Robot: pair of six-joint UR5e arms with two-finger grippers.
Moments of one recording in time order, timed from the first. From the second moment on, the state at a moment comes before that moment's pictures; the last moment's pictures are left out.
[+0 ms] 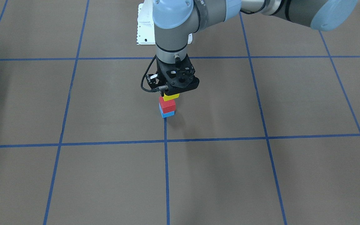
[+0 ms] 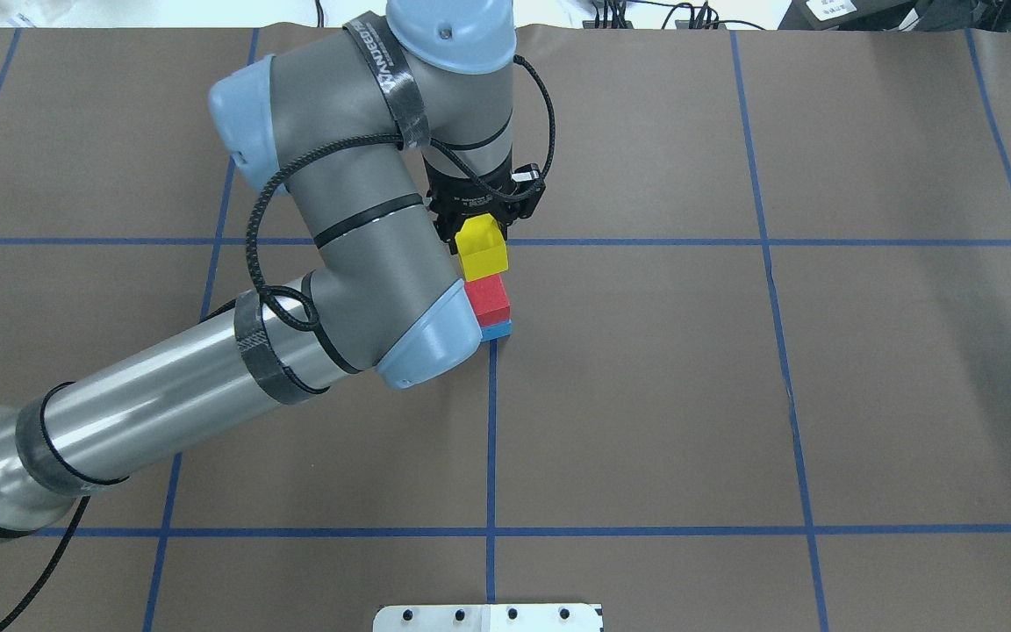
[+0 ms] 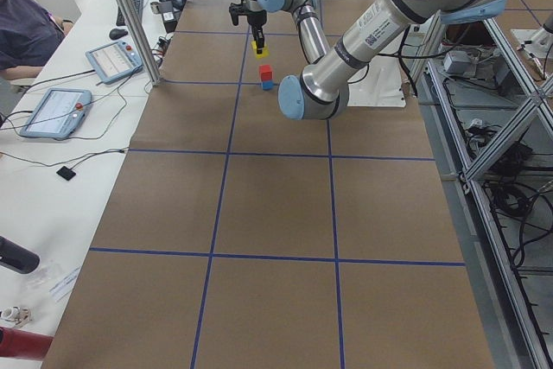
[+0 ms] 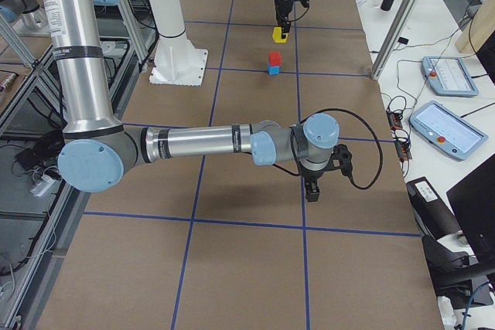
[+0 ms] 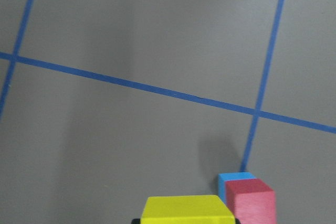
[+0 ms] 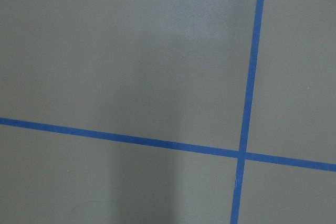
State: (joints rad) left arm -0.65 -2.60 -1.51 -1.32 -1.98 -1.39; right arm 1.48 -1.44 1.54 -1.47 2.40 0.09
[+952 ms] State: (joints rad) left arm -0.62 -2.56 -1.47 -1.39 -1.97 -1.41; right arm 1.48 -1.43 1.54 -1.47 2.40 0.09
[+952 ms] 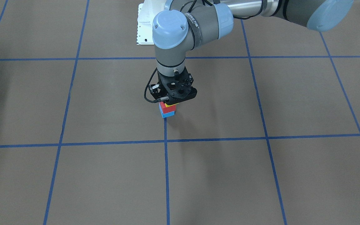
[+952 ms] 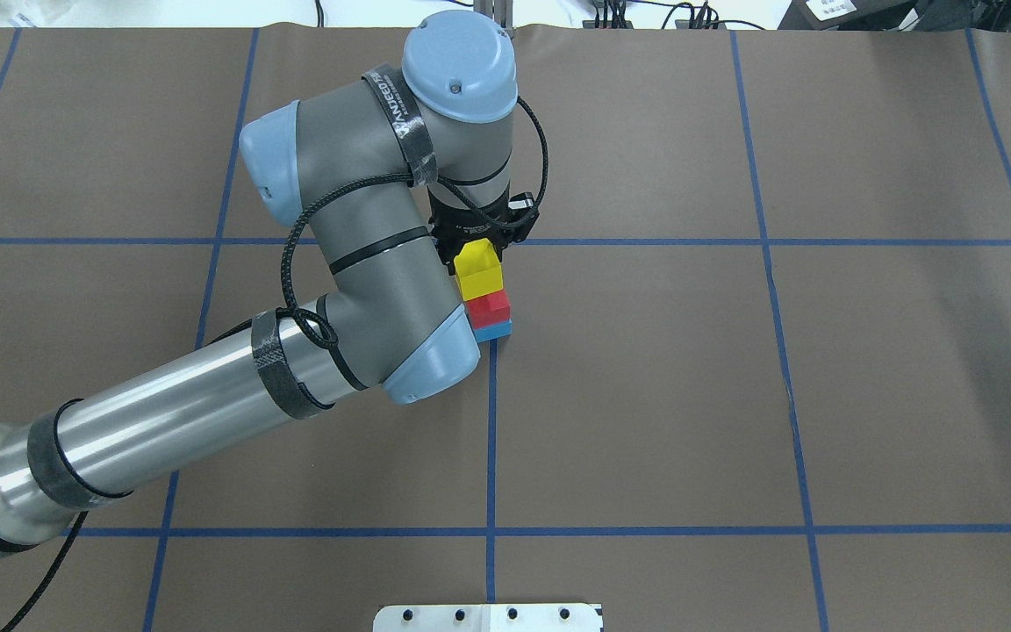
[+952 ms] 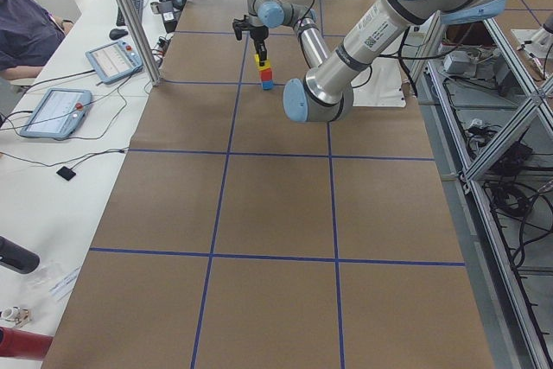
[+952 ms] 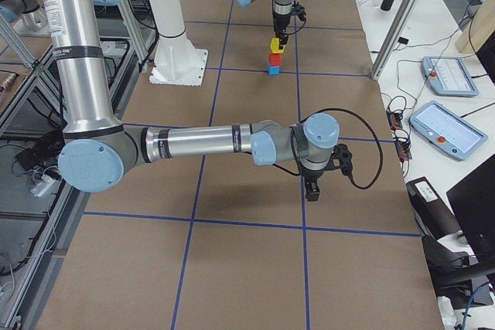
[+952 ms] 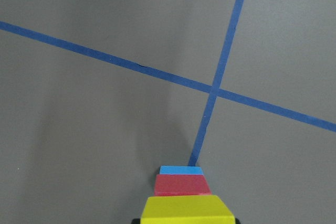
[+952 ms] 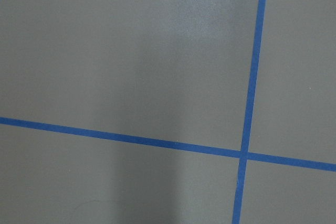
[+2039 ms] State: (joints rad) left arm -0.59 -2.56 -1.47 -1.42 -1.97 -1.42; right arm 1.48 -1.43 1.54 -1.47 2.40 0.09
